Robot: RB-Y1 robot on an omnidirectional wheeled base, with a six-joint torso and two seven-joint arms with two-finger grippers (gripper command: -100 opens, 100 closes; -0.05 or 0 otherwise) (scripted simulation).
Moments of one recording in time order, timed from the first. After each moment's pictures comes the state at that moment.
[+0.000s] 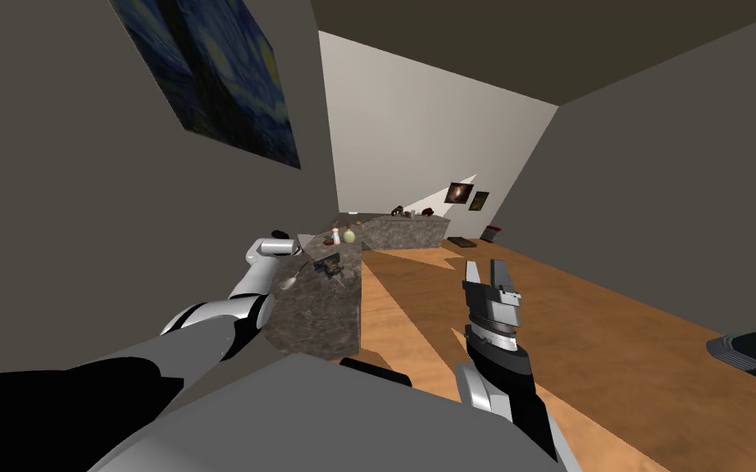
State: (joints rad) left arm -0.52 0.63 0.50 -1.13 0.06 0.93 0.98; right arm 0.49 -0.01 0.07 -2.30 0.10 -0.61 0.04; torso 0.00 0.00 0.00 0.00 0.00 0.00
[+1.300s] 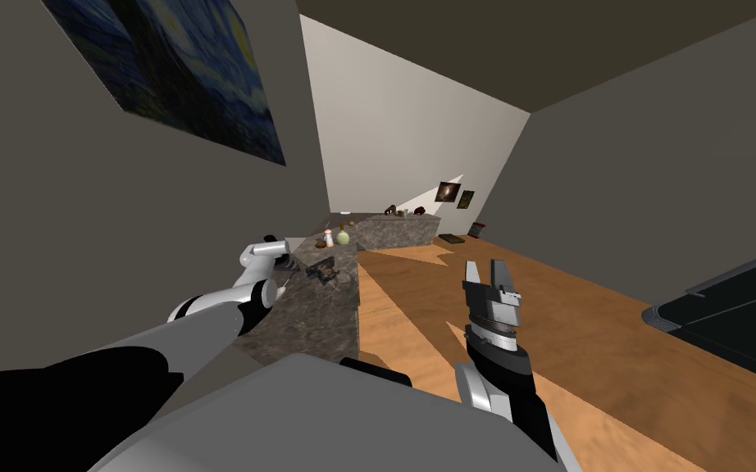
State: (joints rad) left arm -0.64 0.66 0.70 -0.82 0.02 1.23 1.18; right arm 0.49 -0.01 0.07 -2.30 0.10 -0.61 0.04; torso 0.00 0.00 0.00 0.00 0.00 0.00
